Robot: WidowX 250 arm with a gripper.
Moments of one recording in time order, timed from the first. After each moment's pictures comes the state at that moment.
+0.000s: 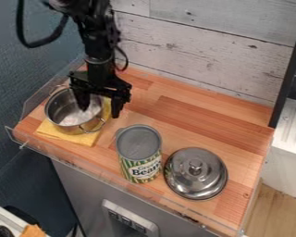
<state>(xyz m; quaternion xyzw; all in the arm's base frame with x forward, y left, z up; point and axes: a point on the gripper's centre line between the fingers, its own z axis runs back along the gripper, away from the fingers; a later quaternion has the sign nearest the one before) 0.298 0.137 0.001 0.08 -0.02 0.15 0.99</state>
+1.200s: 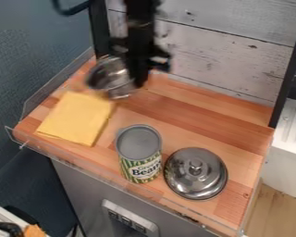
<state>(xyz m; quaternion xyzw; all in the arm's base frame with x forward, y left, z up) 0.351 0.052 0.069 0.05 -0.06 0.02 1.00</state>
